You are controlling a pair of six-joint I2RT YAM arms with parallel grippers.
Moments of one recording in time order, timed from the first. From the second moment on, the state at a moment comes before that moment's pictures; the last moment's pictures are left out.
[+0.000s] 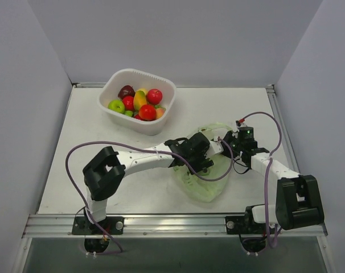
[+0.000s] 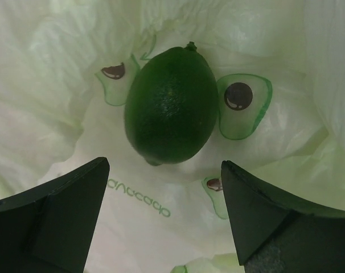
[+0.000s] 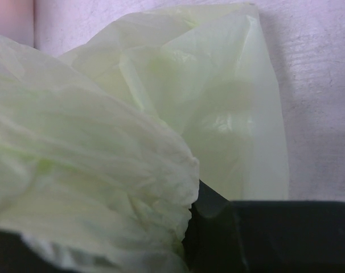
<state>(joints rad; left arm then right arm) -1.07 1.88 1.41 -0.40 -0.16 0.21 0.14 1.32 0.57 -0.02 -0.27 0.57</state>
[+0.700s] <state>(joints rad) -1.08 1.99 1.46 -0.40 -0.06 0.20 0.14 1.32 0.57 -0.02 -0.27 0.57</state>
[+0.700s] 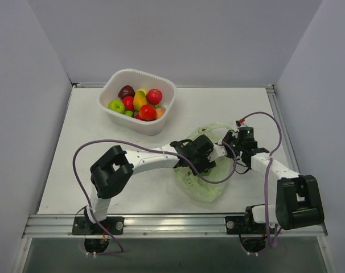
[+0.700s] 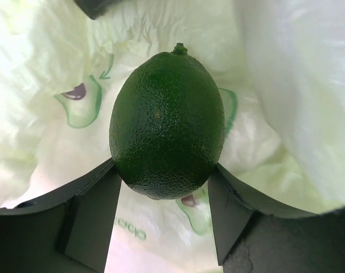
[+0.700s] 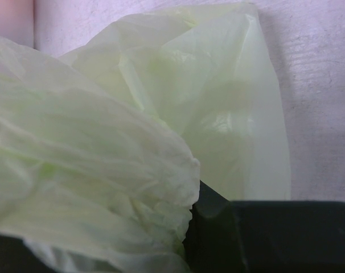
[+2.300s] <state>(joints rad) -0.37 1.14 1.14 -0.32 -0.34 -0.19 0.26 1.29 0.60 -0.09 -0.23 0.52</state>
